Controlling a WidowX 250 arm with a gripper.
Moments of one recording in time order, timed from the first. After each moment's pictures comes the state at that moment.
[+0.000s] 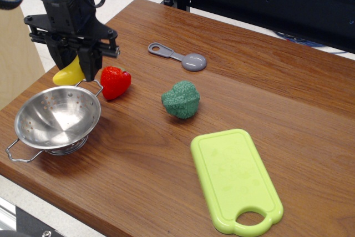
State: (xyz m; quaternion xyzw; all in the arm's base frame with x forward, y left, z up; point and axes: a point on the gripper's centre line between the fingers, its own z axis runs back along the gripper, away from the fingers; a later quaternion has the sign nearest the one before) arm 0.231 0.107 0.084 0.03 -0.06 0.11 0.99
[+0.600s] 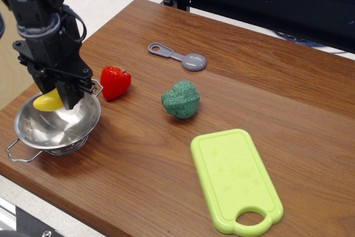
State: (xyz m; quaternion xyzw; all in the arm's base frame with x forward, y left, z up) arm 0.210 0.117 0.057 0.05 -0.06 0.02 1.00
